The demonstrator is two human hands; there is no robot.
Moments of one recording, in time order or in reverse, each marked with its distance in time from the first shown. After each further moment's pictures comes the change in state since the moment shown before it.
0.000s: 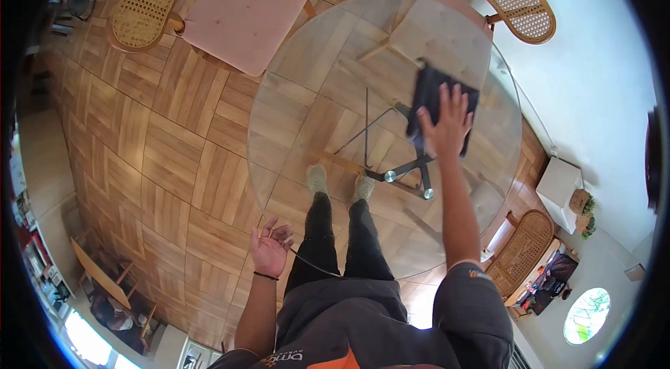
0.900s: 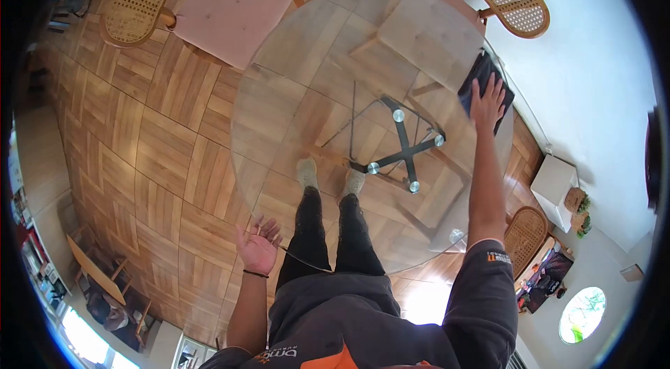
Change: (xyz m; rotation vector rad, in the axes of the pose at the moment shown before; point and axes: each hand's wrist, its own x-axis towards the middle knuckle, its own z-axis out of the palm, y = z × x) left_hand -0.011 -0.015 0.004 -0.060 0.064 0.027; right_hand 0.077 0.163 0.028 -0.048 0.034 0.331
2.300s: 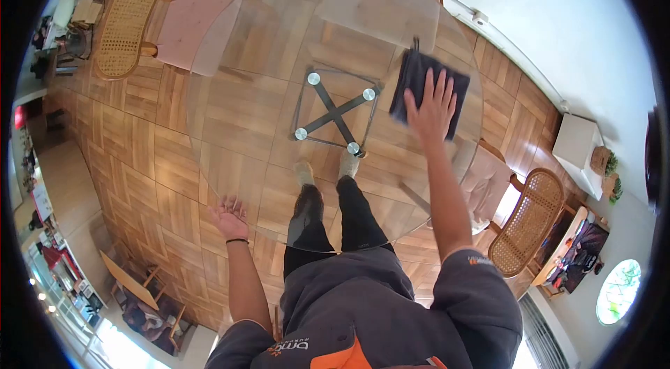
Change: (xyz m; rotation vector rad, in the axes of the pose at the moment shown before) left_hand 0.010 -0.047 0.013 0.320 0.334 0.431; right_hand -0.136 0.075 -0.035 0.128 0.055 -0.227
